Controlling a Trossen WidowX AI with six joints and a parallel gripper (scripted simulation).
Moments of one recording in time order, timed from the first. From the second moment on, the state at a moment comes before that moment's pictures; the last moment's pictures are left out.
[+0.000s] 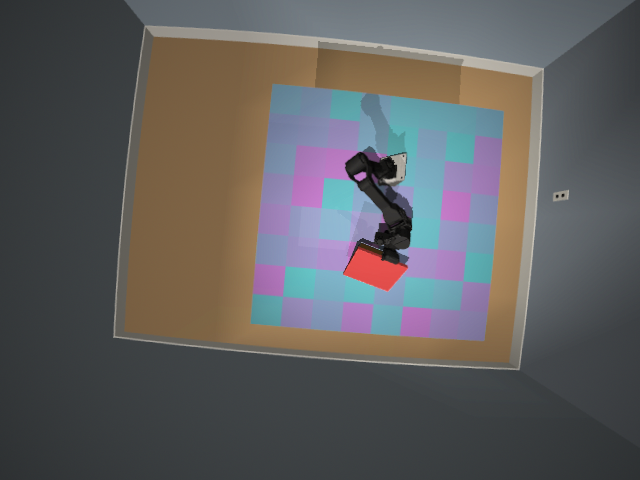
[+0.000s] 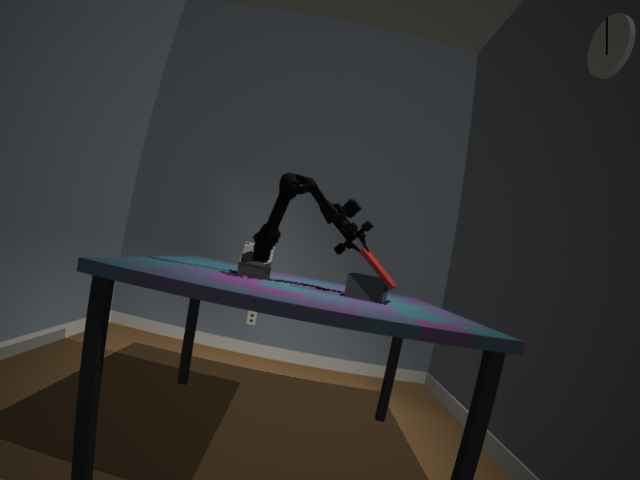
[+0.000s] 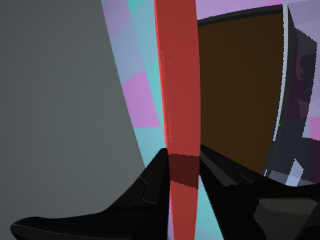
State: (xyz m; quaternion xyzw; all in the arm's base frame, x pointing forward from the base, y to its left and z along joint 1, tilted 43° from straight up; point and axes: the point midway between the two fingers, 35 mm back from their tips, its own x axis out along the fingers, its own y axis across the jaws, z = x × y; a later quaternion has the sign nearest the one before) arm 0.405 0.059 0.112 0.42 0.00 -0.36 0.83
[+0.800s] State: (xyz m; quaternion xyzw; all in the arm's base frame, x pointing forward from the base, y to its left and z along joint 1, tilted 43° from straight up) arm 0.409 0.078 0.135 0.42 0.00 -0.36 0.83
